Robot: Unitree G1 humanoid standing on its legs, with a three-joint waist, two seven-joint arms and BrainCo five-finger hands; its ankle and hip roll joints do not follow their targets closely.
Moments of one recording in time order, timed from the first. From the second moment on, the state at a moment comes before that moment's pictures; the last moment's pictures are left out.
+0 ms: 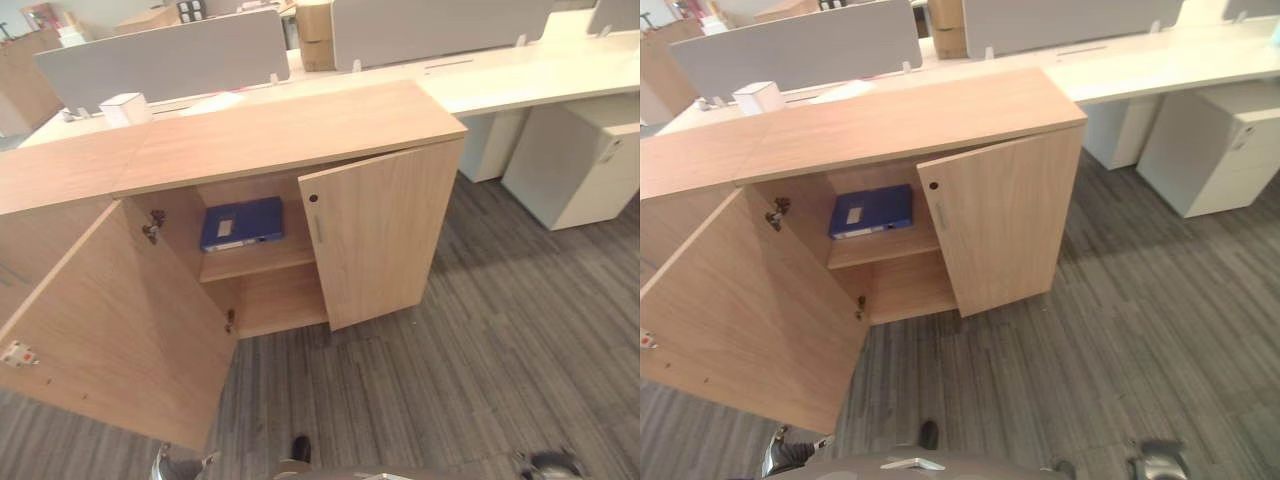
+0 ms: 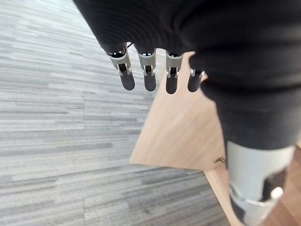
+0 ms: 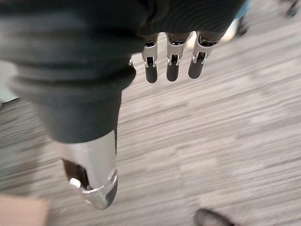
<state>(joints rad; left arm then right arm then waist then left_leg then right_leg) 0.18 0.19 -0.05 1.11 -0.04 -0.09 0.29 -0.02 -0.40 -0.02 1.35 0.12 0.07 -0.25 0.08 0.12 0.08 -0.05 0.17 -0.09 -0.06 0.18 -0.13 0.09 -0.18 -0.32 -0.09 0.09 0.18</state>
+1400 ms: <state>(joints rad) 0.12 0.55 0.17 0.58 0.05 -0.05 0.40 0.10 -0.33 -0.20 1.41 0.18 0.09 -0.16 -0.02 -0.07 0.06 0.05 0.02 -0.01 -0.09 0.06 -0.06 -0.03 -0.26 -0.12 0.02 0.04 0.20</state>
